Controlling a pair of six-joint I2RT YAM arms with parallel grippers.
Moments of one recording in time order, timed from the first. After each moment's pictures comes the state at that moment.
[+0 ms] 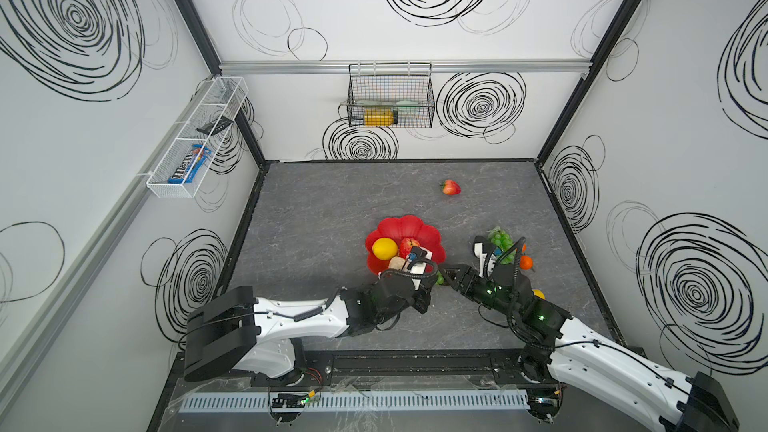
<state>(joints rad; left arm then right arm) -1.17 1.34 0.62 0.32 -0.25 -0.49 0.79 0.68 0.28 0.01 -0.06 1.13</state>
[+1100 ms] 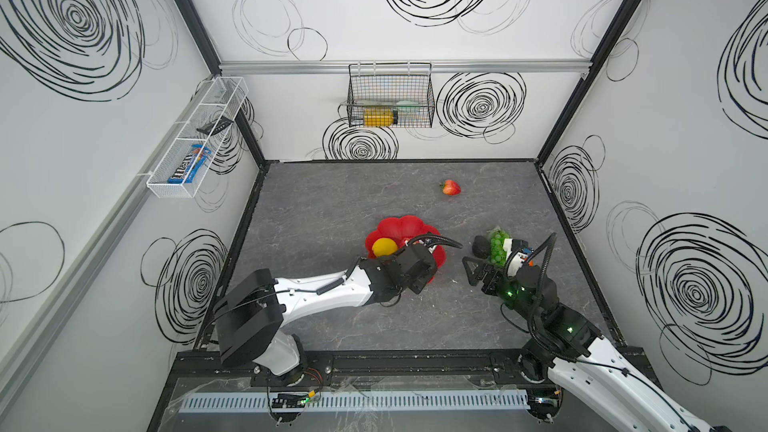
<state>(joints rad) -1.03 1.53 0.97 -0.26 -0.30 -0.24 0.65 0.42 0.35 -0.34 0.13 0.81</state>
